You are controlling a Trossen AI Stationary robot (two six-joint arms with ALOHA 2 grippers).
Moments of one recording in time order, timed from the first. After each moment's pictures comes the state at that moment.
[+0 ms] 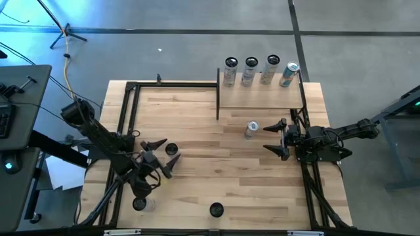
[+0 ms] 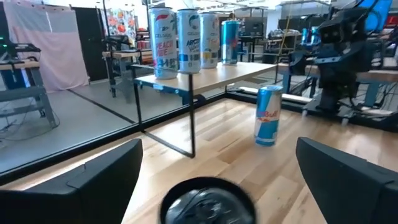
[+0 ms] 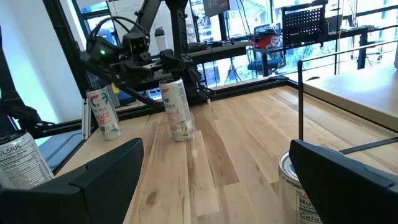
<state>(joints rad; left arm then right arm) -0.83 1.38 0.55 0.00 -1.57 -0.85 0.24 0.06 0.01 0.06 0.32 0.18</state>
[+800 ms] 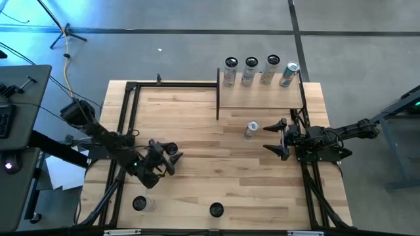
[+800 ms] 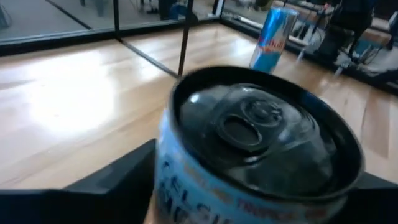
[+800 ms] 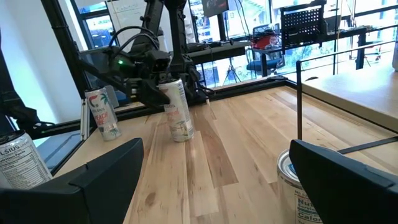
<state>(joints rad) -0.70 1.38 0.45 0.01 -1.19 -1.11 0.24 0.06 0.01 0.06 0.33 0.18</state>
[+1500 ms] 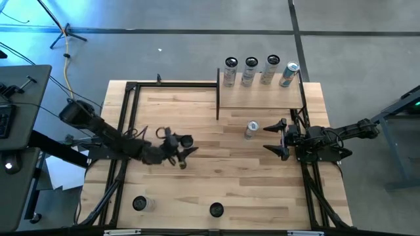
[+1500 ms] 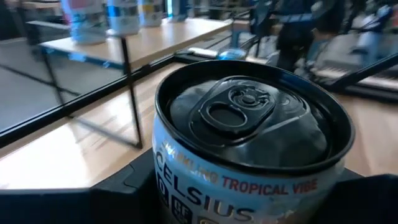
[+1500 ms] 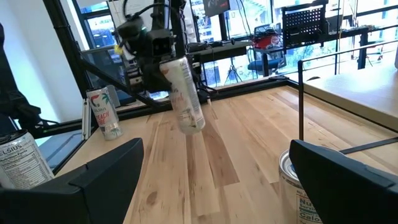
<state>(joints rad) -0.40 1.38 0.45 0.67 -0.86 -0.26 0.24 0.06 0.01 0.06 0.32 0.18</state>
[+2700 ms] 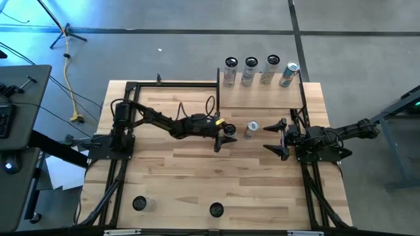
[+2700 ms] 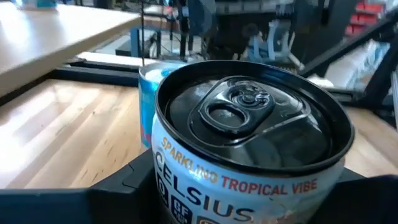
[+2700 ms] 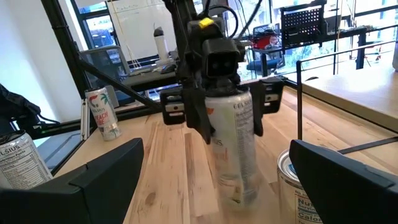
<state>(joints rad) 0.11 2.02 0.97 0.90 0.12 -0.08 0.24 0.06 0.01 0.06 0.33 0.18</state>
